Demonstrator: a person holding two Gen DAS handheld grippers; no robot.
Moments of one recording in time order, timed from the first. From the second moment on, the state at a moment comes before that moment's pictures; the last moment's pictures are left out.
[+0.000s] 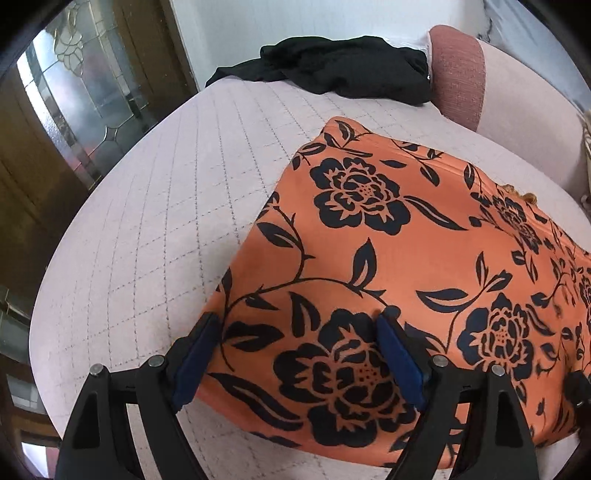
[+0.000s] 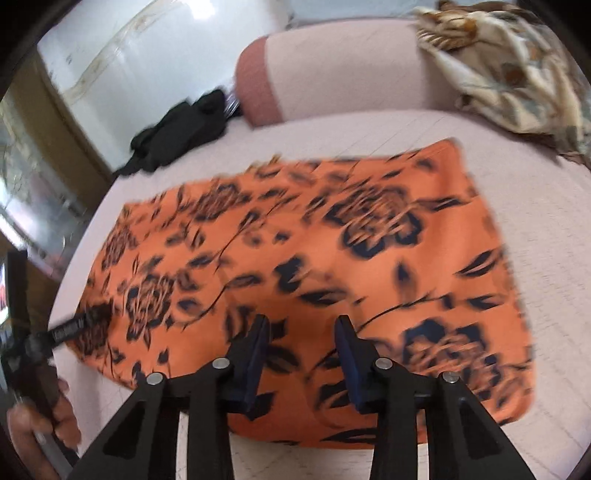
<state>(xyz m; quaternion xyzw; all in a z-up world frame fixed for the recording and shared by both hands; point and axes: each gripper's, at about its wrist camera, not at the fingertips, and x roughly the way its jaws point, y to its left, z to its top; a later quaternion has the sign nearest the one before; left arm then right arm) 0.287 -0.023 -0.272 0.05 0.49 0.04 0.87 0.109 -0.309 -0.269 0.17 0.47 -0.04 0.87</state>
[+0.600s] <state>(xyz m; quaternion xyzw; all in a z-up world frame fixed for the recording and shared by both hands) 0.291 0.003 -0.276 0.07 0.50 0.08 0.86 0.124 -0.214 -0.281 0.07 0.47 0.04 0.88</state>
